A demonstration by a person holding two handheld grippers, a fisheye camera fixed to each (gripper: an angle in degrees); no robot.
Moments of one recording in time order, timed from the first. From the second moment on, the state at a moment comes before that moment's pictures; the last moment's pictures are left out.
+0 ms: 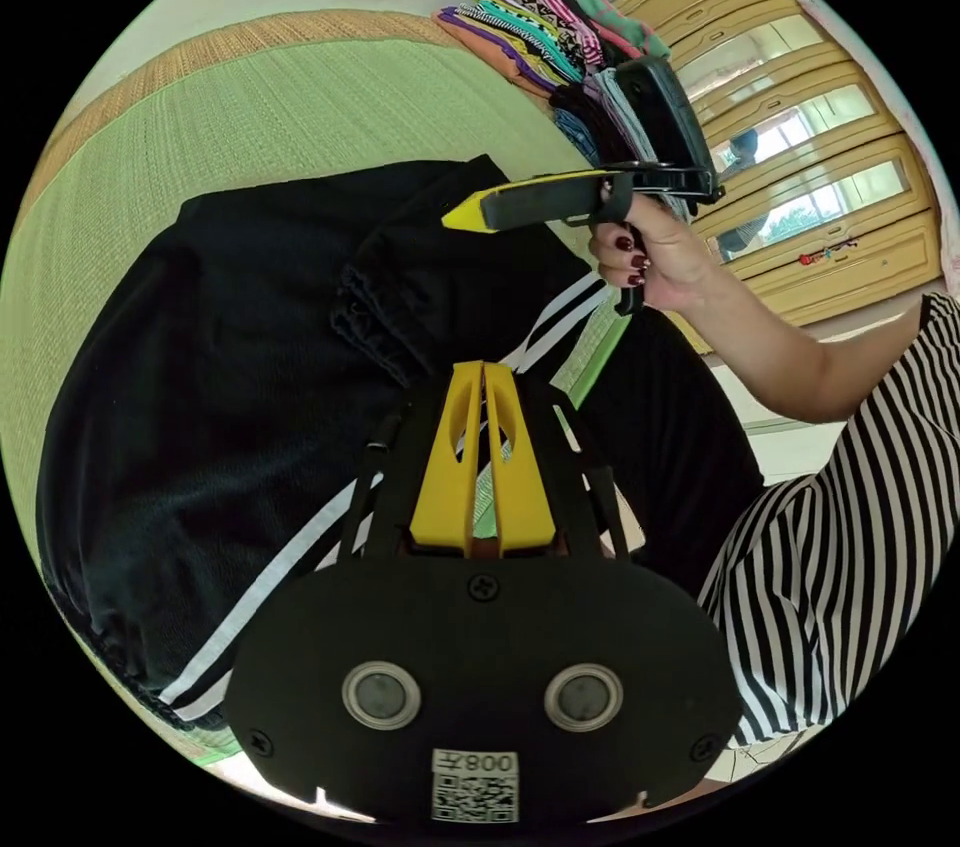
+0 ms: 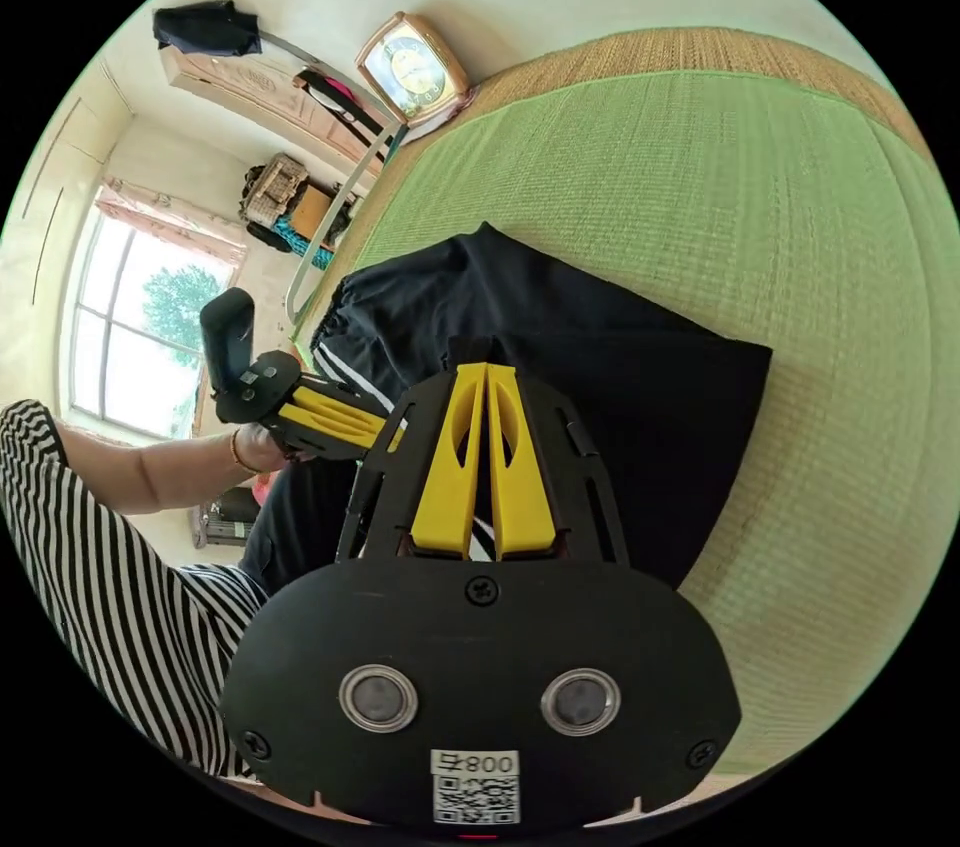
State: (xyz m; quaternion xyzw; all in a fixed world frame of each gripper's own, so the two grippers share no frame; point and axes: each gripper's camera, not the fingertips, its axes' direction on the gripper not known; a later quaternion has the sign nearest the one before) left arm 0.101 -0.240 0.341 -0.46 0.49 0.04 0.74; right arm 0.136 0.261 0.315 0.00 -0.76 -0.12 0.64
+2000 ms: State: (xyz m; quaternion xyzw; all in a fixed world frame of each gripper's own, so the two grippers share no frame) left arm 0.323 -0.237 0.164 -0.35 0.48 0.14 0.79; right arm 0.305 0.238 0.592 -0.16 -0.84 0.07 0.51
